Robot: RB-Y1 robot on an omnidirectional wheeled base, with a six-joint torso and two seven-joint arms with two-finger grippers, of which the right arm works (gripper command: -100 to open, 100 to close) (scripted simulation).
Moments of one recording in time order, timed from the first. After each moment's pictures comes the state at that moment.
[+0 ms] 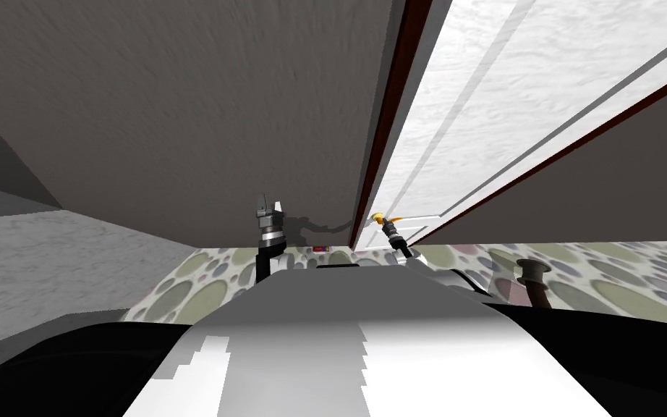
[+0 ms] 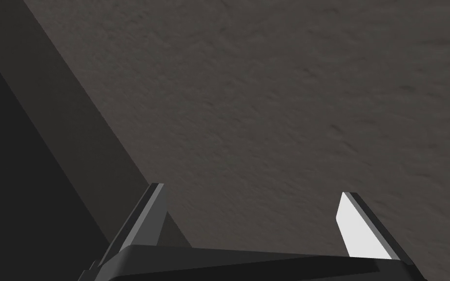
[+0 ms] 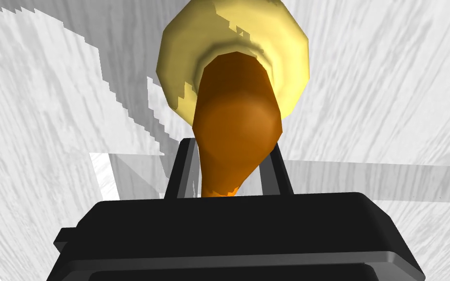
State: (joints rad) arm -0.21 -0.44 0.08 -0.50 -0.03 -0.90 -0.33
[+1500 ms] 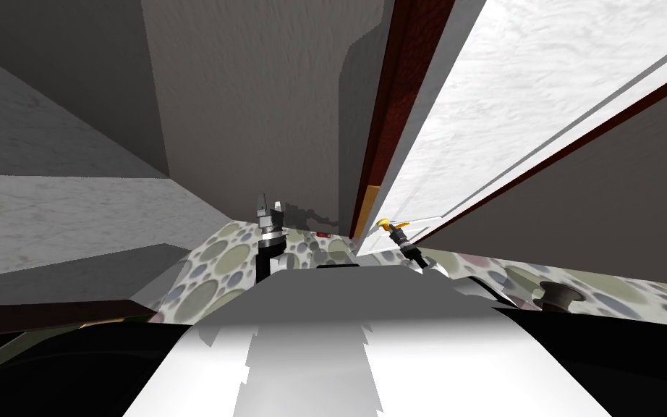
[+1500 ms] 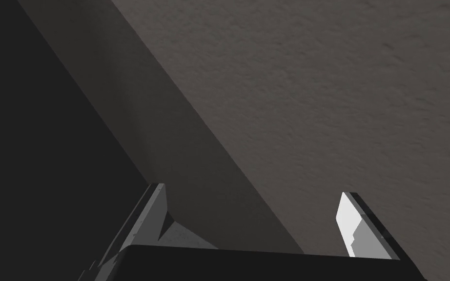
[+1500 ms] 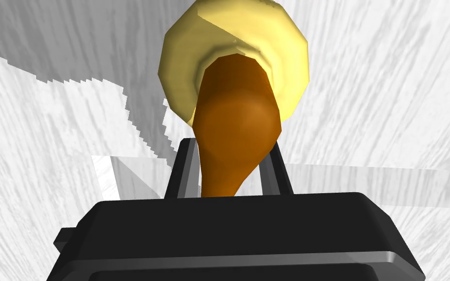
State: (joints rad) arm -0.13 -0.55 0.16 -0.45 0.02 -1.09 -0.47
